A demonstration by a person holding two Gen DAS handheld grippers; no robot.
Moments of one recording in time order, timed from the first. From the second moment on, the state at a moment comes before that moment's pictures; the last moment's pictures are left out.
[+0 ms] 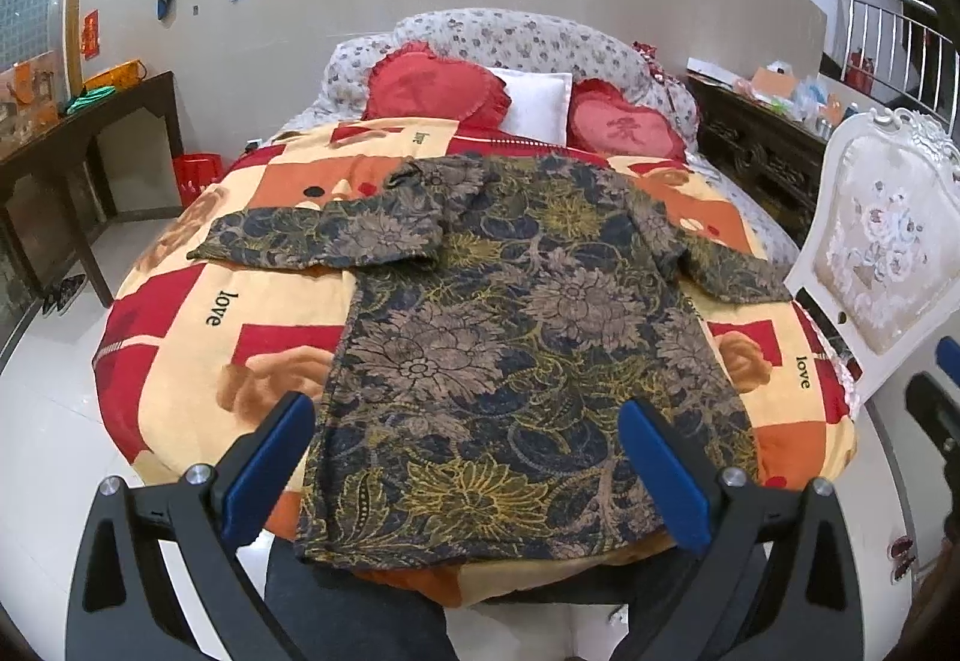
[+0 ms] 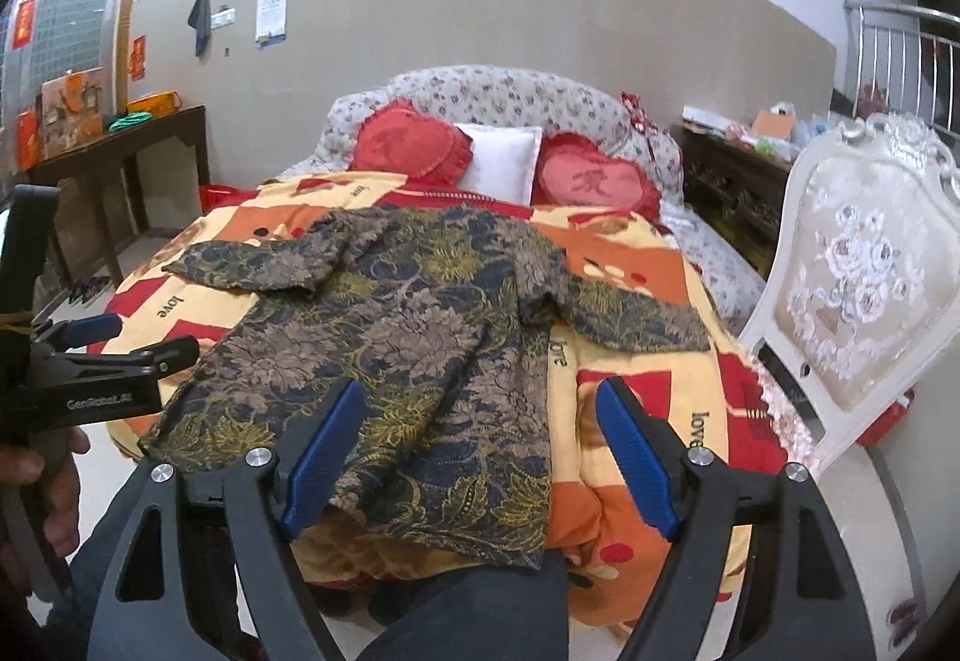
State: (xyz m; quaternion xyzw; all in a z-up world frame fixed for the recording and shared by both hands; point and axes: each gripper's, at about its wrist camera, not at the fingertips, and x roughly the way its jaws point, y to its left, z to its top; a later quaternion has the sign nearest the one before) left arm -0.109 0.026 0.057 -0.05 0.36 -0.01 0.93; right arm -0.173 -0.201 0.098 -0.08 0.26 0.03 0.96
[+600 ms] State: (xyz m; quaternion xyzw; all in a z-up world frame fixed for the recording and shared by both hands) left arm -0.124 0.011 0.028 -0.04 0.37 -0.01 0.93; right arm -0.213 -0.183 0.106 -0.09 0.17 0.06 0.98
